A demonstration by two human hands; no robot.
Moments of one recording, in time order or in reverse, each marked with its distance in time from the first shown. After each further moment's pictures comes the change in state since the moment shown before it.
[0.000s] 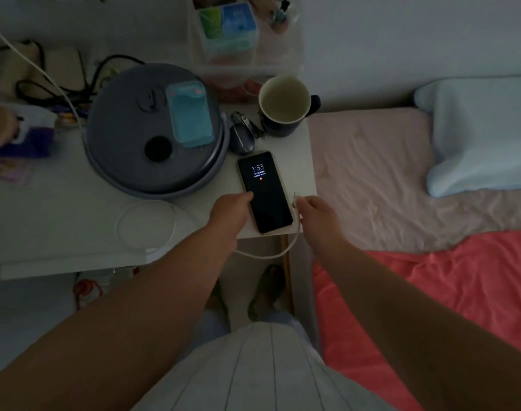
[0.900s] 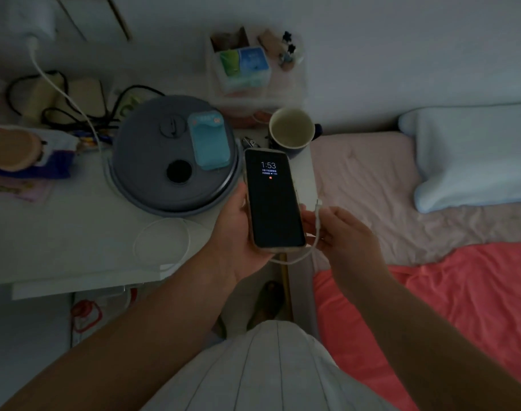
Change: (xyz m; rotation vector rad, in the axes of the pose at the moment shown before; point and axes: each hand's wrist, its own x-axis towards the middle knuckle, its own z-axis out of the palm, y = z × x) left_hand -0.065 0.028 -0.038 -0.681 -0.689 -0.100; right_hand -0.081 -0.051 -0.012 0.414 -0.048 -0.065
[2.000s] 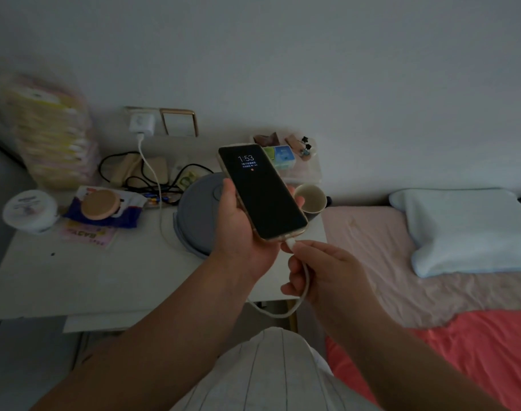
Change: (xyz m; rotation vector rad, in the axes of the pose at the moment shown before) left_hand -0.111 0.068 0.043 -0.211 -0.181 0.426; right_hand -0.117 -0.064 0.096 -0.050 -0.149 -0.061
